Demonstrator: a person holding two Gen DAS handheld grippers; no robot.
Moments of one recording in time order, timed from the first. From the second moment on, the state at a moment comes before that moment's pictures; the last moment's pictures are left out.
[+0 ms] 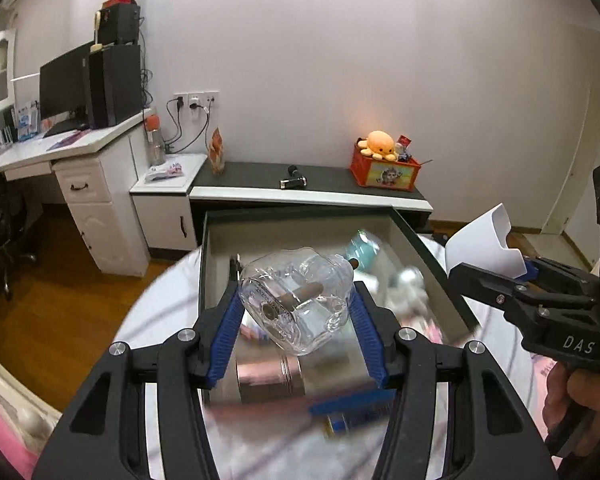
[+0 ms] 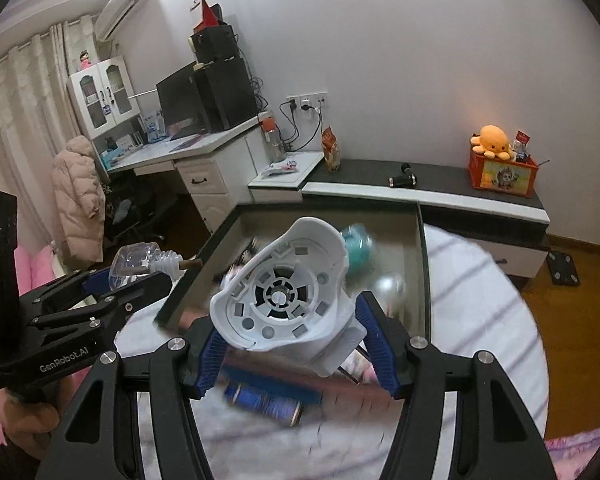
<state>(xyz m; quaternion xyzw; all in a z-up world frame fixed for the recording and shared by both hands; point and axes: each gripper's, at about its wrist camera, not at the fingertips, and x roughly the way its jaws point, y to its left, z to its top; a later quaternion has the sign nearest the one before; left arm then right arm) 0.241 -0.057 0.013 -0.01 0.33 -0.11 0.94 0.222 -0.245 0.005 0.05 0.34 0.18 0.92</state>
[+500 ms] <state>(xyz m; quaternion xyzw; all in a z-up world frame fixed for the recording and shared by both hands) 0.380 -0.065 -0.024 0.02 0.39 -0.08 0.92 0.366 -0.253 -0.017 0.06 0.40 0.14 0.90</state>
